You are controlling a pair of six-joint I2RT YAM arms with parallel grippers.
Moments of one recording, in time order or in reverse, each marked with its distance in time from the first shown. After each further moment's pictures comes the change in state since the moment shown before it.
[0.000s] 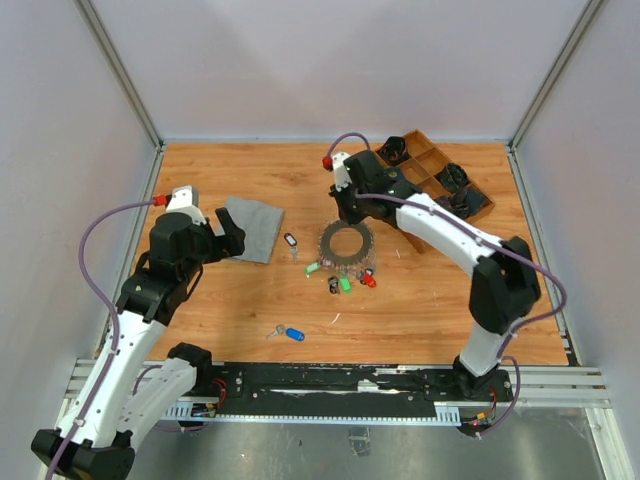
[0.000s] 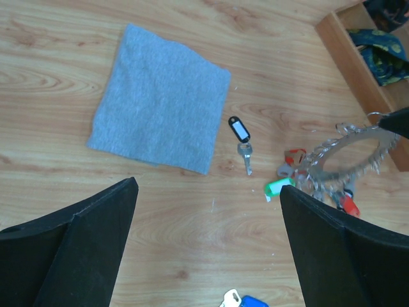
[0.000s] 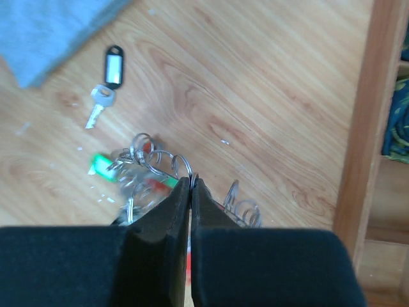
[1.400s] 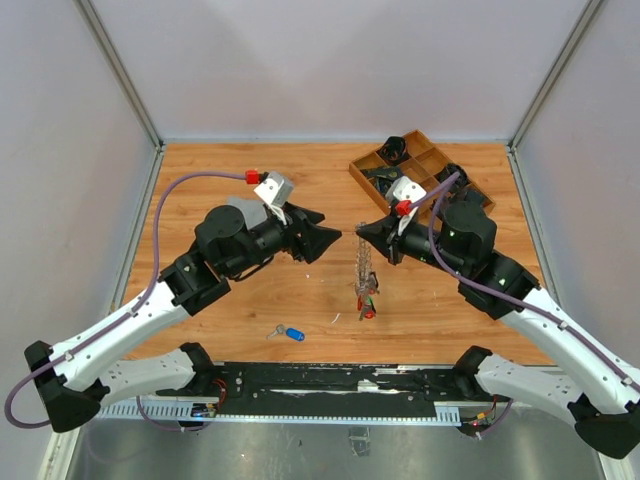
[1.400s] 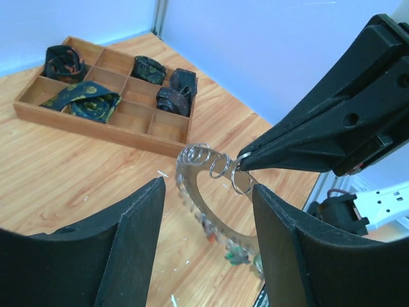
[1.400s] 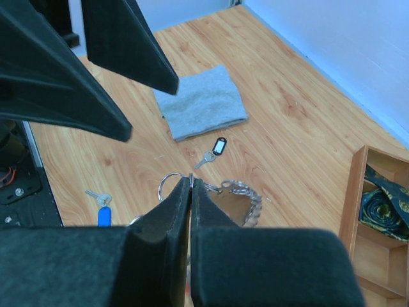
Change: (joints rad) left arm -0.581 0.216 0.134 0.525 0.237 0.098; right arm 0.120 -0.904 -0.461 0.239 -0.219 -0.079
